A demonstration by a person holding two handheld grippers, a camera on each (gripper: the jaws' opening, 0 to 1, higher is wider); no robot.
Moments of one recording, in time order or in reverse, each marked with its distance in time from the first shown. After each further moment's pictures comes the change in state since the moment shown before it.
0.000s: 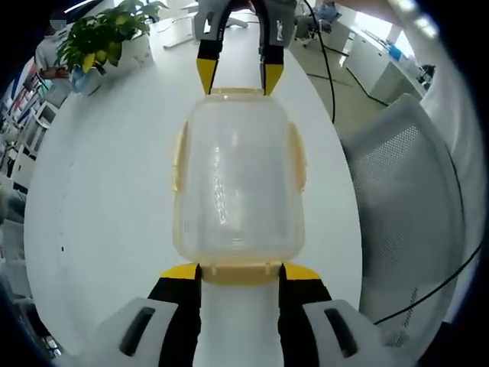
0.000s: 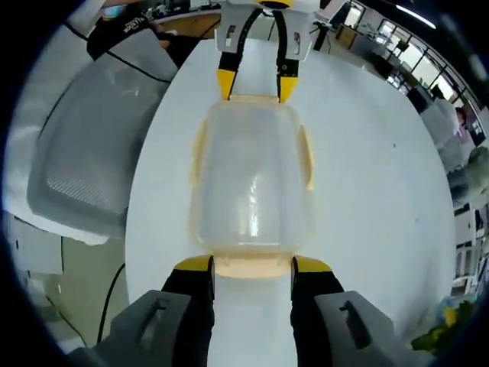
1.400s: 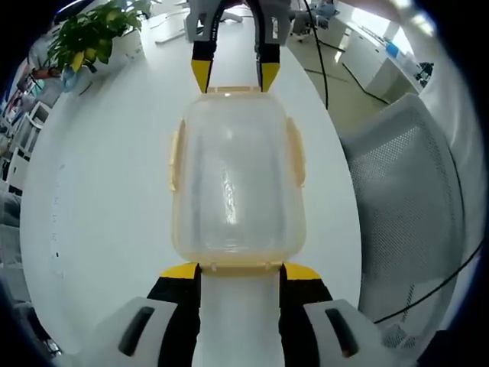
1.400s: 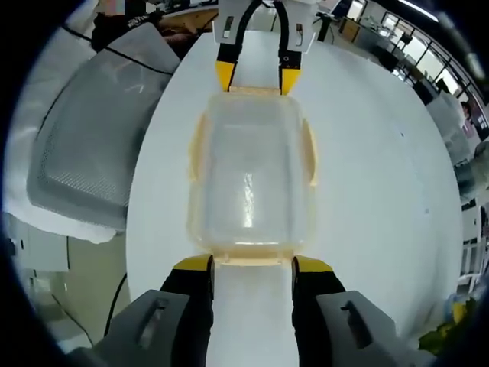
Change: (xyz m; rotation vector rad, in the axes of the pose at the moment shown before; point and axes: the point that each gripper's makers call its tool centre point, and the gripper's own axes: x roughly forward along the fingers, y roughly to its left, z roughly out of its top) left arm 0.008 -0.006 0.001 0.008 0.026 -0.026; right arm 0.011 0.006 -0.012 0.010 0.038 0.037
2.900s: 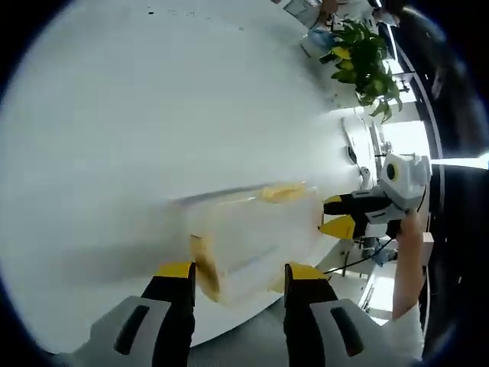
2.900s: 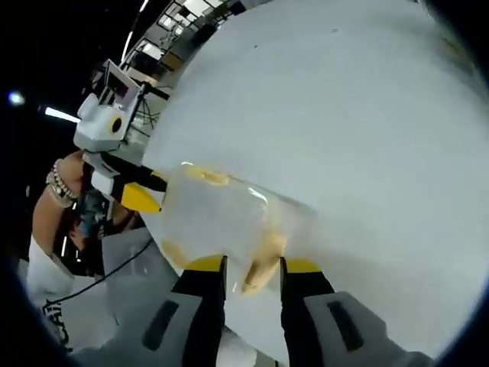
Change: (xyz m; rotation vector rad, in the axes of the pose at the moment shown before) left arm -0.001 -0.002 0.017 -1.453 -0.215 -0.241; right arm 0.001 -0.006 0.004 1.234 -0.246 0.215
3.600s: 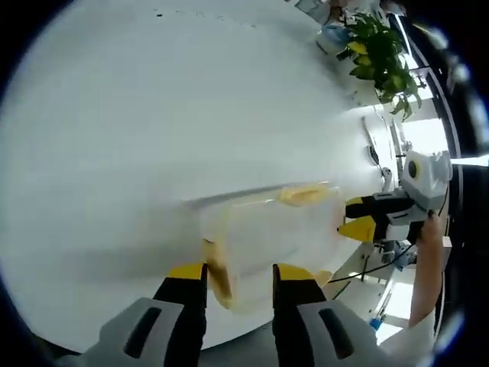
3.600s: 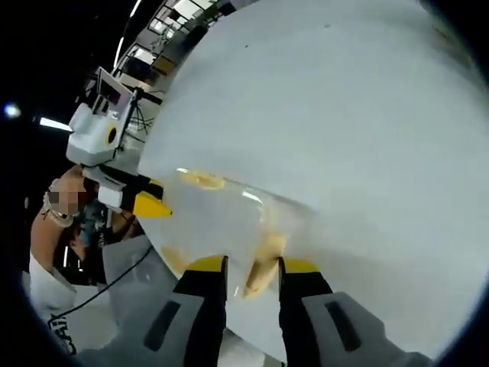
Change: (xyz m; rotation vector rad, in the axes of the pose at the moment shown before) left arm 0.004 0.011 0.003 -0.001 -0.013 0.127; right arm -0.002 -0.001 0.008 0.051 -0.009 -0.002
